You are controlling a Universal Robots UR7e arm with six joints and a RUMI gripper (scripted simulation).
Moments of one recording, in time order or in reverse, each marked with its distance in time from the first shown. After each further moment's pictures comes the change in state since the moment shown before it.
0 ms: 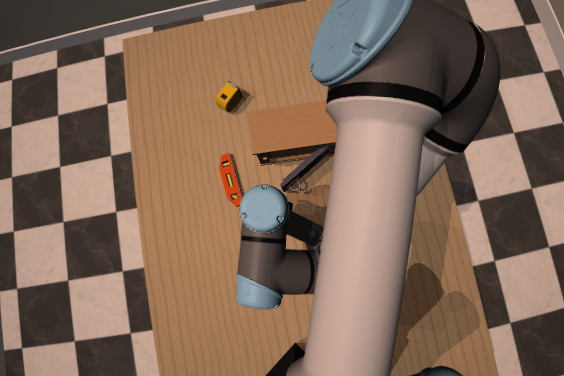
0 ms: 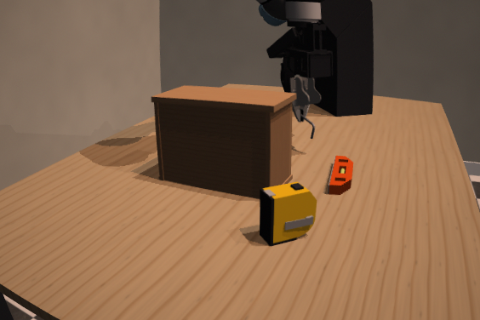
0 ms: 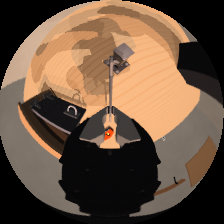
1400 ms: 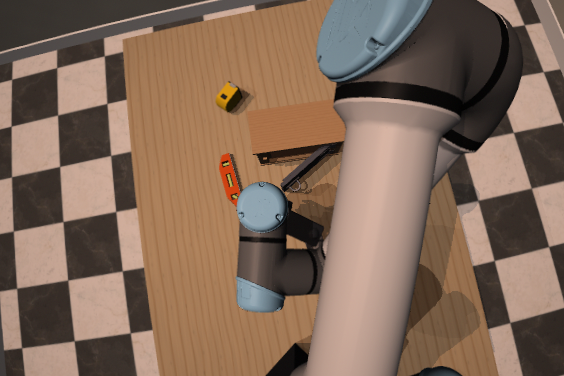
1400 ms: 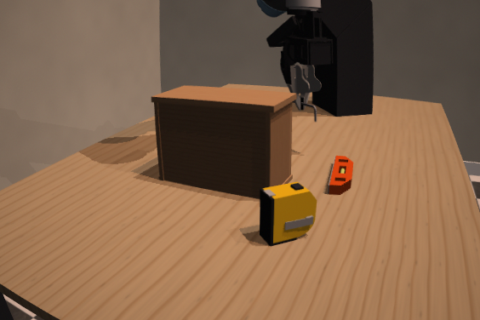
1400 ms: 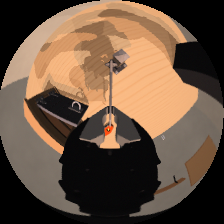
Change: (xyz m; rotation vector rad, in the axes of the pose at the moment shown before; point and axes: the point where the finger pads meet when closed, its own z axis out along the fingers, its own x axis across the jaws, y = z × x) arm 0.000 0.001 -0.026 0.000 0.000 0.000
